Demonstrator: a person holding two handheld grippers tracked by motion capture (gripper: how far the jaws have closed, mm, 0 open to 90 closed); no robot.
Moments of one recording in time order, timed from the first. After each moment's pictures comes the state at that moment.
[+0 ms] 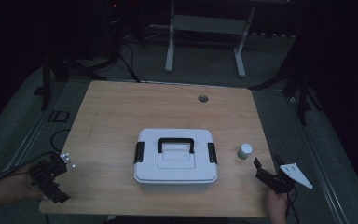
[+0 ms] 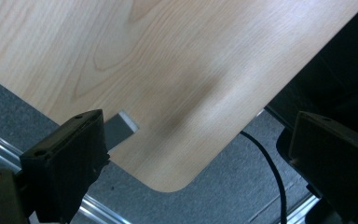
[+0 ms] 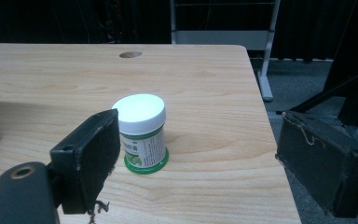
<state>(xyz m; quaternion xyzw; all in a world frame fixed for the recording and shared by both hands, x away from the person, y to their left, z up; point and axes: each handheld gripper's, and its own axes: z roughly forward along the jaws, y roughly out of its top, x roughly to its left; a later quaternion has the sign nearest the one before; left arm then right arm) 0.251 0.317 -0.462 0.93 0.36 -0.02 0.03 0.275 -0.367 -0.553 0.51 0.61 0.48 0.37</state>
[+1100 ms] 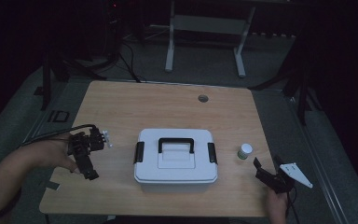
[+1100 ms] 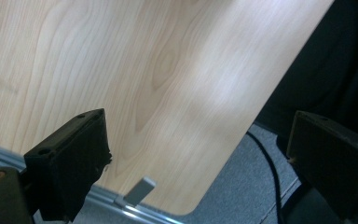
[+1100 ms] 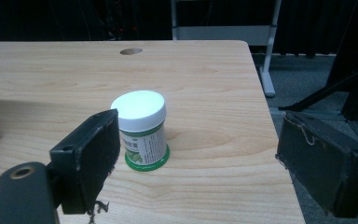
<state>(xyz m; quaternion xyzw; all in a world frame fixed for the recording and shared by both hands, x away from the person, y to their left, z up) 0.301 0.212 -0.389 0.97 0.24 -0.02 0.00 0.276 -0.368 -0.554 0.51 0.61 0.48 0.36</state>
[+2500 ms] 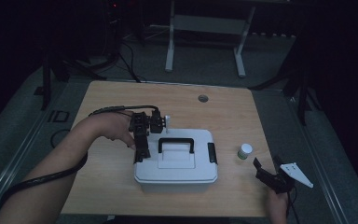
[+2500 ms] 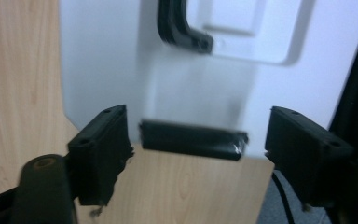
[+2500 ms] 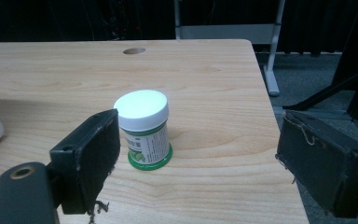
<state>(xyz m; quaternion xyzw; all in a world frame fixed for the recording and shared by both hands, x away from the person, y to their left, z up) 0.352 0.071 -0.352 1.00 0.08 0.01 0.02 0.276 -0.369 -0.554 0.51 0.61 0.49 0.35</state>
